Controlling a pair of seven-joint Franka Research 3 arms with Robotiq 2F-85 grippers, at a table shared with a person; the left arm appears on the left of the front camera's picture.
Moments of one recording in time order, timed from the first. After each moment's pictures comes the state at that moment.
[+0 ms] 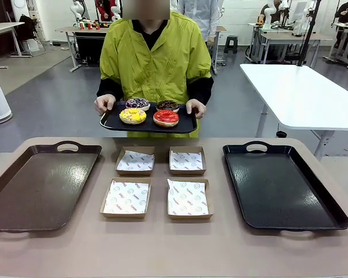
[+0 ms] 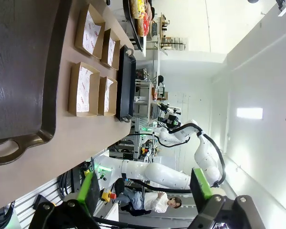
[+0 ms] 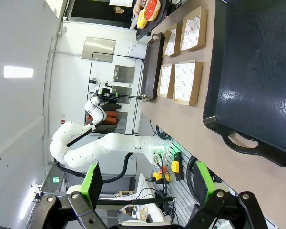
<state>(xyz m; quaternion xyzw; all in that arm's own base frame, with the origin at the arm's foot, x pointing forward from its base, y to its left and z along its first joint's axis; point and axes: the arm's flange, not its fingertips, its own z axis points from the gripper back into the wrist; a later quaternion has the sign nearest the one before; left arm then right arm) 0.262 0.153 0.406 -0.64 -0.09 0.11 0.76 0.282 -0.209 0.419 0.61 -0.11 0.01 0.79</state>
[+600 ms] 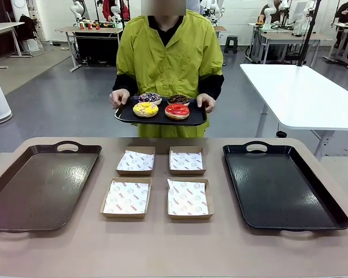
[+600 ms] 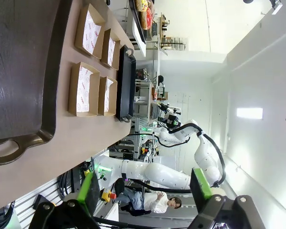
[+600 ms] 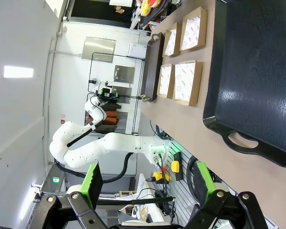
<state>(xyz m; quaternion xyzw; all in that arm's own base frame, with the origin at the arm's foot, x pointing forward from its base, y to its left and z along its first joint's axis) 0.262 0.153 0.406 -0.64 -0.09 0.11 0.76 0.282 -0.209 0.419 0.61 -0.11 0.01 0.79</state>
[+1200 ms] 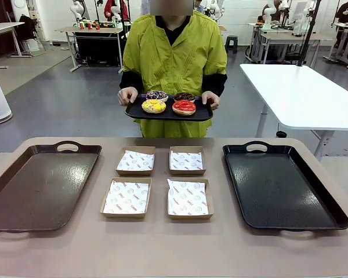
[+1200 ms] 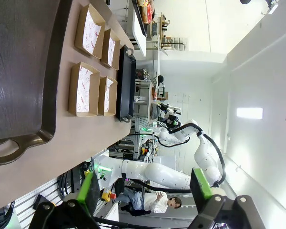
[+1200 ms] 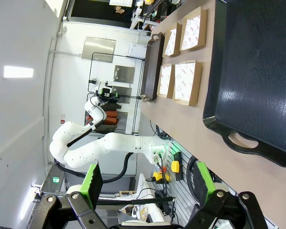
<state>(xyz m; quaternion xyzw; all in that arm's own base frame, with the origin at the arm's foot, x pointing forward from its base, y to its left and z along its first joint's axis) 0.262 0.153 0.406 -0.64 -0.09 0.11 0.76 0.282 -0.209 0.419 0.61 -0.11 0.01 0.79</state>
